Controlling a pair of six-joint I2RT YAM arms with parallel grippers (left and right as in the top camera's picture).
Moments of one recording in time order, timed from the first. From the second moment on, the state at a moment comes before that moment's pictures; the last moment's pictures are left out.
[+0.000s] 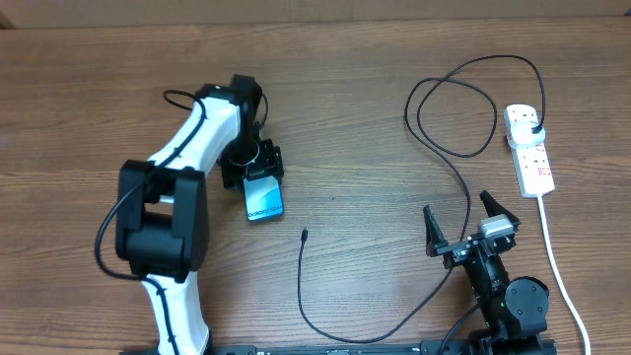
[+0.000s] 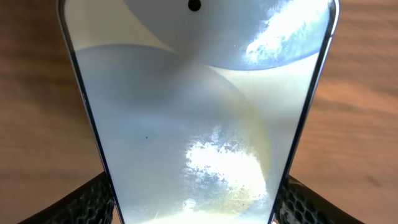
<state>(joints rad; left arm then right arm) -0.21 2.10 1.56 -1.15 0.22 -0.39 0.13 0.01 0.02 -0.02 -0.12 -0.06</state>
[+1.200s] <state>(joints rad) -0.19 1.94 1.64 -1.16 1.17 -0.28 0.13 0.01 0.02 -0.02 -0.12 -0.07</state>
